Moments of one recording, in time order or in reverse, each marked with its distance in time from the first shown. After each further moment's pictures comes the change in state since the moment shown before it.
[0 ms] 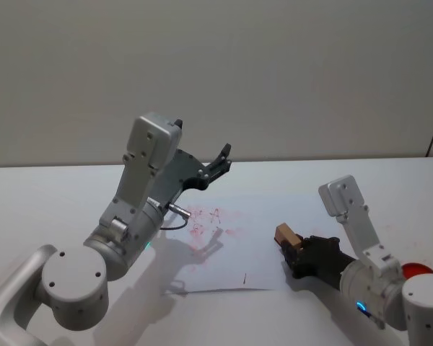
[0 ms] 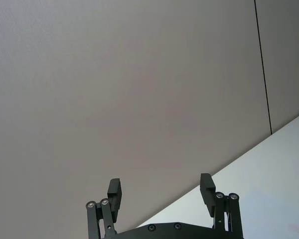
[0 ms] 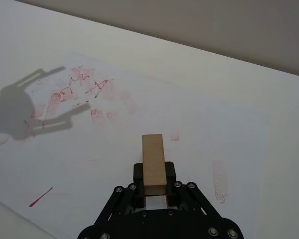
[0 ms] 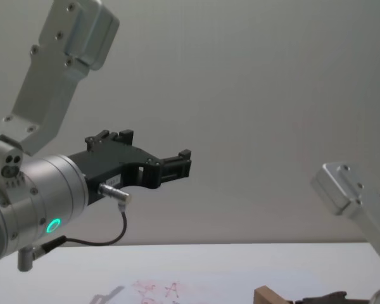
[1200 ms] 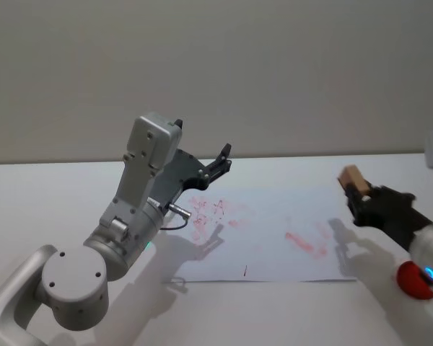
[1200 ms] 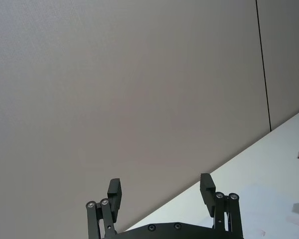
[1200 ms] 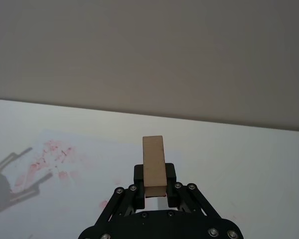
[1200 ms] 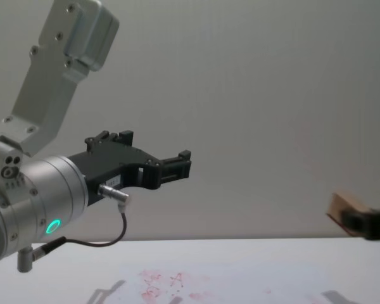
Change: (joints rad) left arm 0.000 0.000 0.000 0.000 0.000 0.000 0.000; right arm -0.098 0.109 0.138 -0.278 0.247 -0.023 -0.169
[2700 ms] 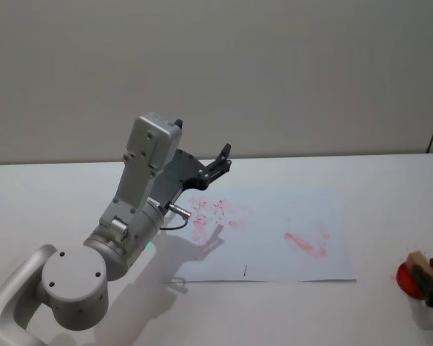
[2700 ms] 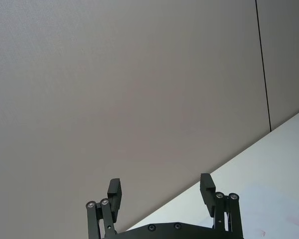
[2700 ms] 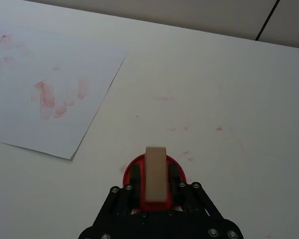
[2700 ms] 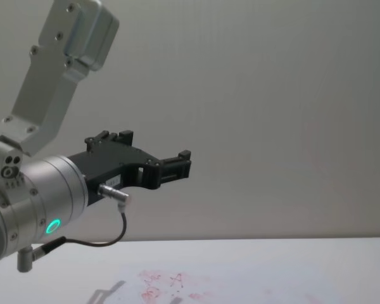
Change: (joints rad) left arm 0.000 0.000 0.000 0.000 0.000 0.000 0.000; right arm -0.257 0.216 0.113 -0.127 0.026 0.115 -0.002
